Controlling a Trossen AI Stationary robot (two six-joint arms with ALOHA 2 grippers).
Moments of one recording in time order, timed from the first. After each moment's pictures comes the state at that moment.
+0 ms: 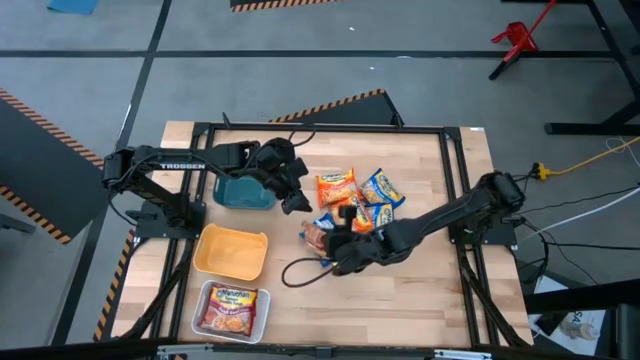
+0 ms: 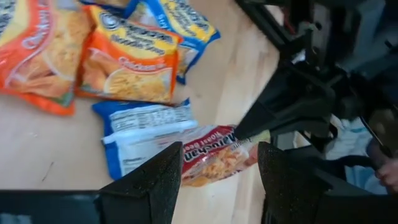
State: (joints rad) left arm 0.20 1.42 1.11 -0.41 0.47 -0.57; right arm 0.39 1.78 1.35 -0.42 0.63 0.05
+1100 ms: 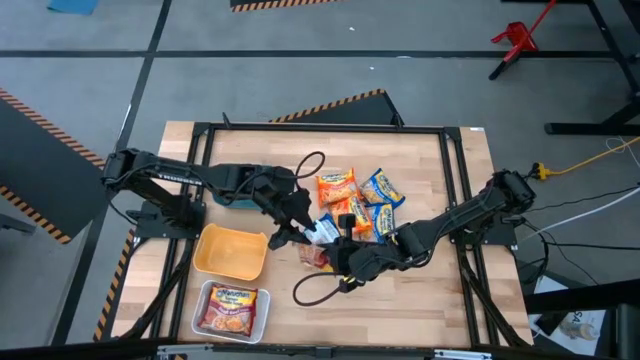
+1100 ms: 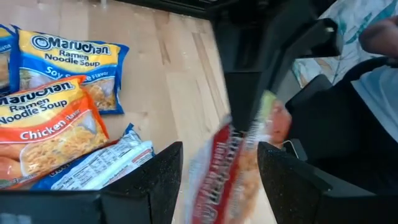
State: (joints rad) left arm -0.03 1.42 1.11 -0.28 0.41 -0.20; right arm 0.46 1.72 1.40 -0.34 0.53 -0.04
